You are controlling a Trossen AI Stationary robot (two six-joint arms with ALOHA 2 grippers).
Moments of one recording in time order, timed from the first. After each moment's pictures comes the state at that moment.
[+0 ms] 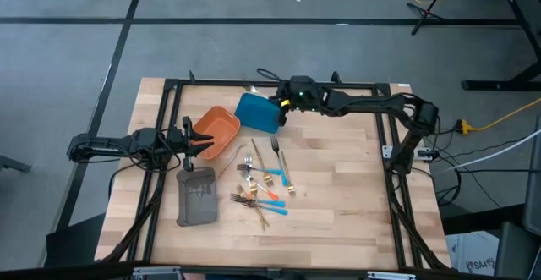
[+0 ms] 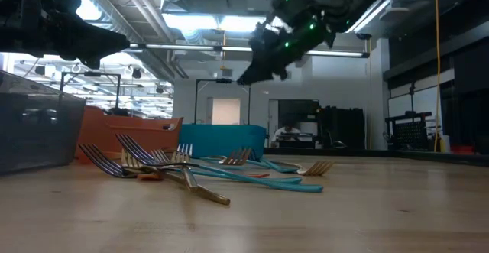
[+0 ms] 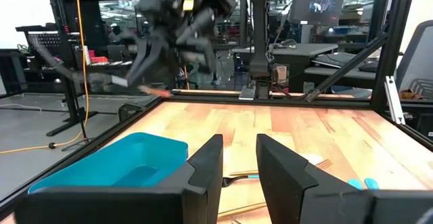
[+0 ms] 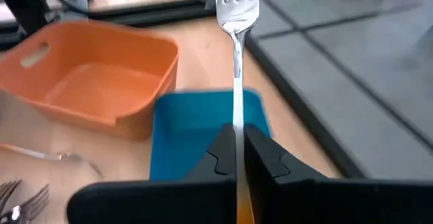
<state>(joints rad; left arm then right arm) -0.03 0.00 0.01 0.05 -0.22 0.01 -0.37 1.76 1.19 0.09 -0.02 -0.03</state>
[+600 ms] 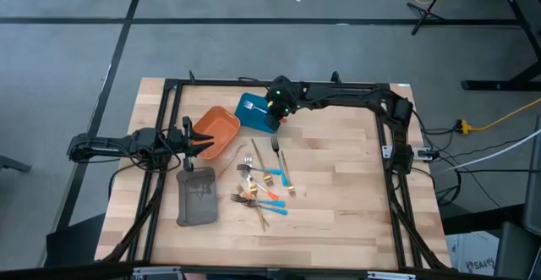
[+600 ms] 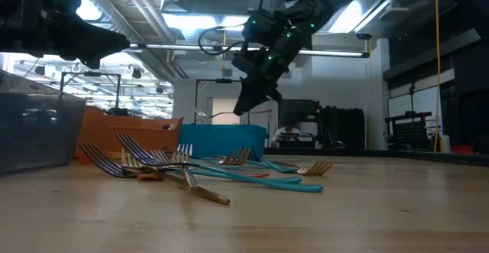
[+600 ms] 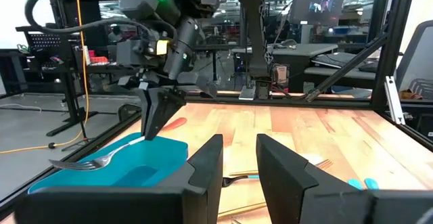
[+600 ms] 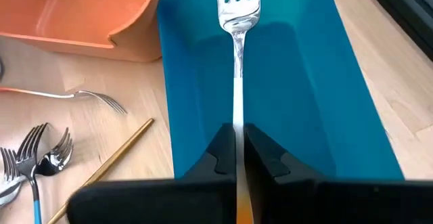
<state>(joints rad) -0.03 0.00 0.01 0.05 -0.22 0.01 -0.37 1.99 1.52 -0.43 -0.12 0.13</state>
